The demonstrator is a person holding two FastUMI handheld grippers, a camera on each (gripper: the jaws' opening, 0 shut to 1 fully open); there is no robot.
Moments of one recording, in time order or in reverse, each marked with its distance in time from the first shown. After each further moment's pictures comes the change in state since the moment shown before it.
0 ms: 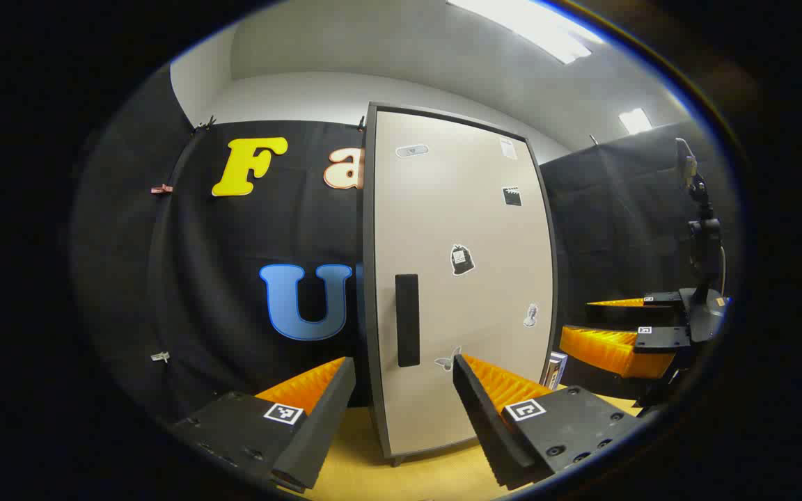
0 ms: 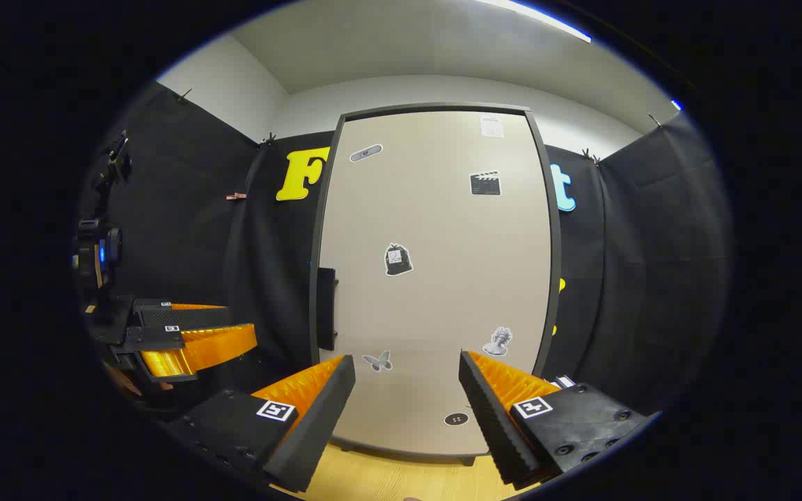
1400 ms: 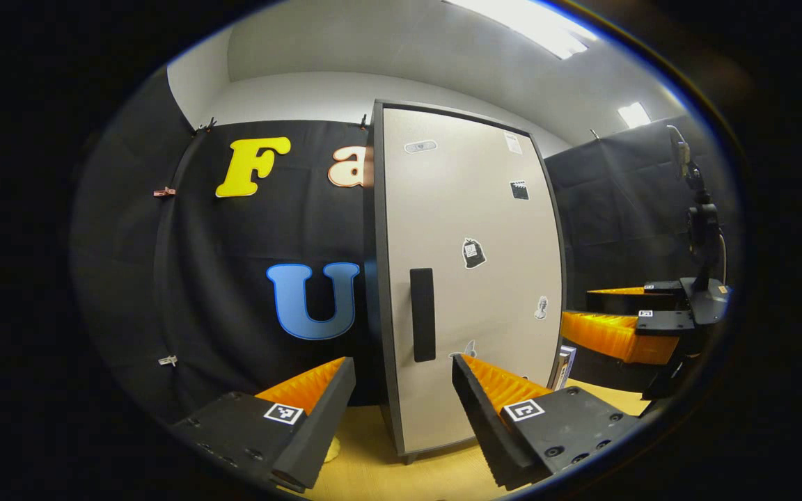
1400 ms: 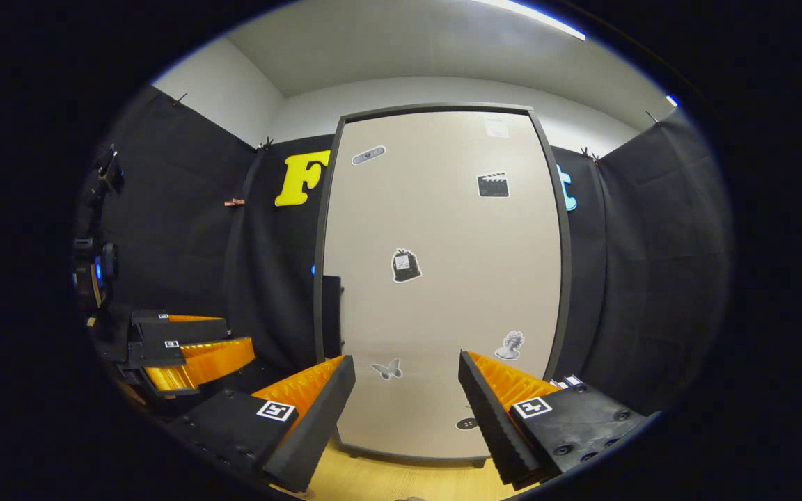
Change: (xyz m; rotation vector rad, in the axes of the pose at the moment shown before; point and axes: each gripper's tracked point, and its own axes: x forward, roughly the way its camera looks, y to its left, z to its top) left arm -0.004 0.023 -0.008 0.022 0.016 0.019; right arm 0.014 0.021 0.014 0.026 -0.032 0.009
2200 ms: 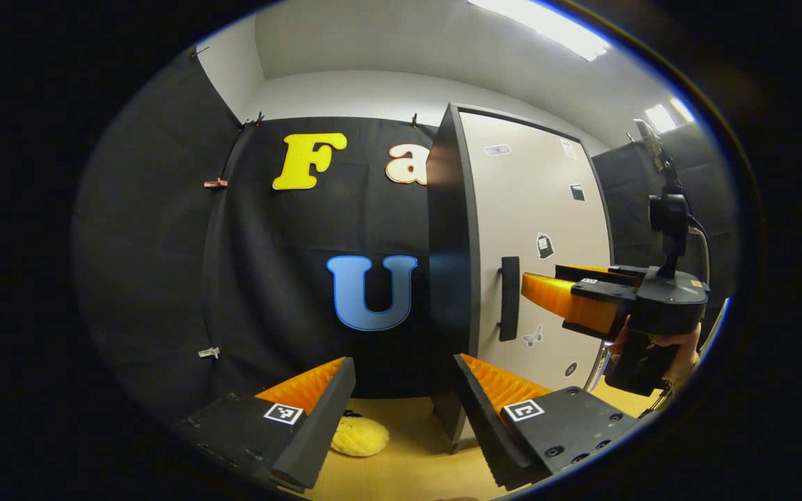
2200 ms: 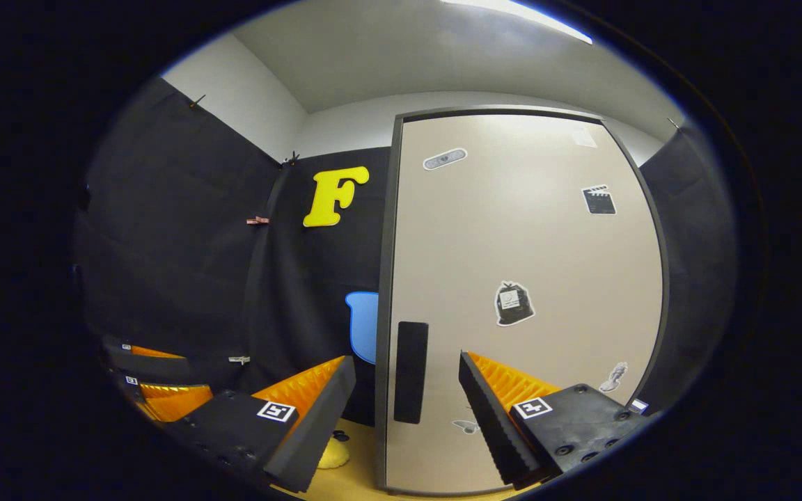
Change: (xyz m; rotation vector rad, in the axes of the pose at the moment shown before) left arm -0.042 0.116 -0.026 -0.032 0.024 0.159; right arm 0.106 0.109 0.008 -0.020 -0.098 0.067
